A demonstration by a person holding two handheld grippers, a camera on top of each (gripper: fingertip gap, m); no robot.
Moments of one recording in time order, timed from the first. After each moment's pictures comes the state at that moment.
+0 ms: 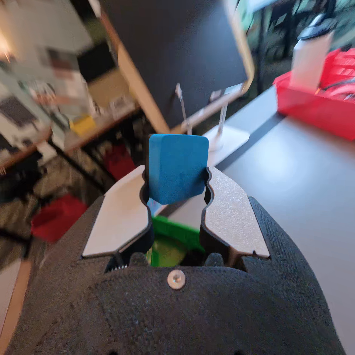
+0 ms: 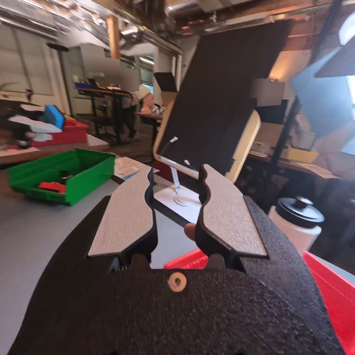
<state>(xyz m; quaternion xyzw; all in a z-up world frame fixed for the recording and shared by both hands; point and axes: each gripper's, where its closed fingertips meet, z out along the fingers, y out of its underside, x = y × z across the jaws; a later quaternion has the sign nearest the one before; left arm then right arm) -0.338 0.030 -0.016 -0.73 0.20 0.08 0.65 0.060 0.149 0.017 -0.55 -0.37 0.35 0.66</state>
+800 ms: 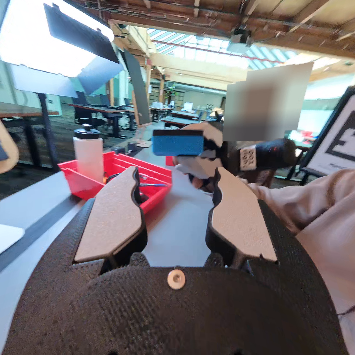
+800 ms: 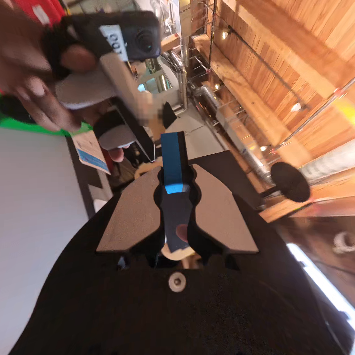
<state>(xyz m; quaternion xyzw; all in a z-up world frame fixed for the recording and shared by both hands) -0.070 0.007 -0.013 -0.58 0.30 -0.45 0.60 -0.052 0.022 0.002 -0.22 -0.56 0.00 0.80</state>
